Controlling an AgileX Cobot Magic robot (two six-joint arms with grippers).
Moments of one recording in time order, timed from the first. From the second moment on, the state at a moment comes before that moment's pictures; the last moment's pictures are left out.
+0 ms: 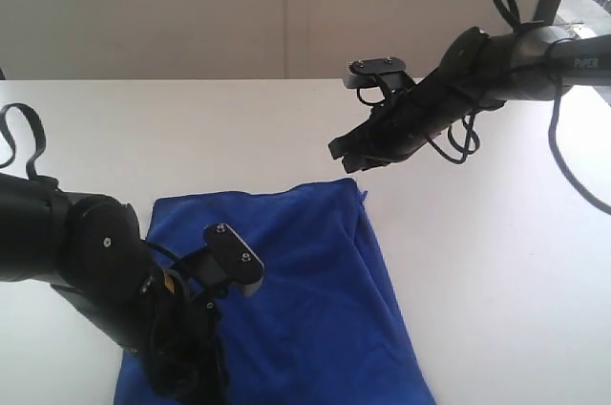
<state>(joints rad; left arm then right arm) -0.77 1.66 -0.76 -0.44 0.49 0.58 0.12 2.17 -1.55 0.63 0.62 -0.69</state>
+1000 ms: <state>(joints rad) -0.77 1.72 -0.77 -0.45 0.53 0.57 0.12 2.23 -1.56 0.70 0.61 -0.80</state>
